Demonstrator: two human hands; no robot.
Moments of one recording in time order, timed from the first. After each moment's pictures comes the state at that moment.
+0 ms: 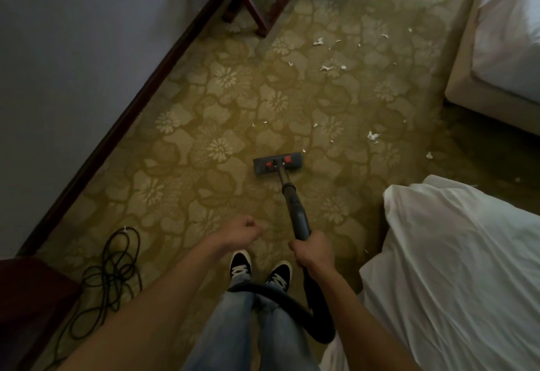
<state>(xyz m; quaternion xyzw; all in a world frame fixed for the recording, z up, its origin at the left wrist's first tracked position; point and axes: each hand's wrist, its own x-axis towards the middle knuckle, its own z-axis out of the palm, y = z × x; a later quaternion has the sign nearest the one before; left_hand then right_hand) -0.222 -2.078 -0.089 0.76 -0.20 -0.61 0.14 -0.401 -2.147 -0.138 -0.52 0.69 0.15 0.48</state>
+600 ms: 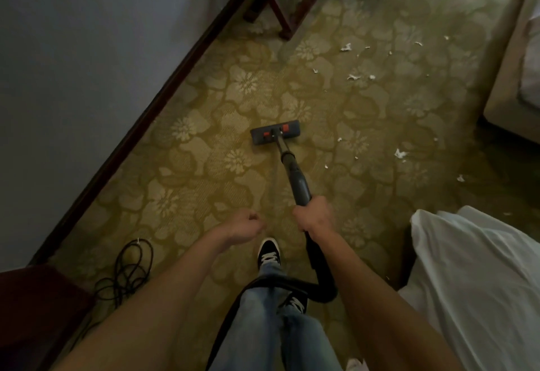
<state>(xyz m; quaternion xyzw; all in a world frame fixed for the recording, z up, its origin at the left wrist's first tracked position) -0.079 -2.137 -0.115 0.76 -0.18 -0.61 0.15 -0.217 -2.257 -0.148 -0.59 0.64 0.12 0.48</state>
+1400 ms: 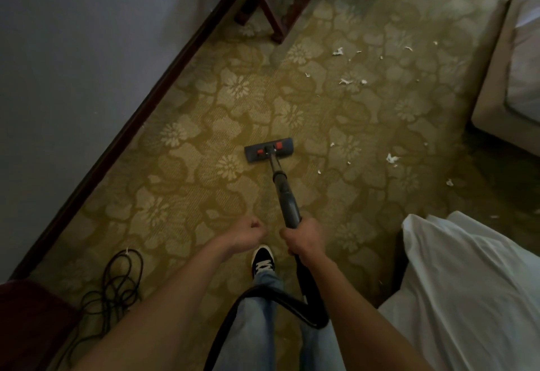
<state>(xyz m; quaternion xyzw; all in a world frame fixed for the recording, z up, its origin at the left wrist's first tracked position) -0.073 -2.163 -0.127 0.75 -0.17 -0.62 0.15 -0.212 -2.244 -0.154 -0.54 0.66 0.15 0.51</state>
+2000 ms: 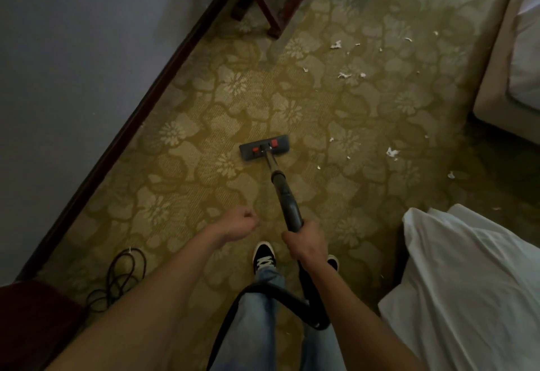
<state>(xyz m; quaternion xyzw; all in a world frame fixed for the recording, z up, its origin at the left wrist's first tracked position) -0.060 -2.177 -0.125 0.76 -0.18 -0.61 0.13 -0.231 -2.239 -0.145 -0.55 0.67 0.16 0.48</state>
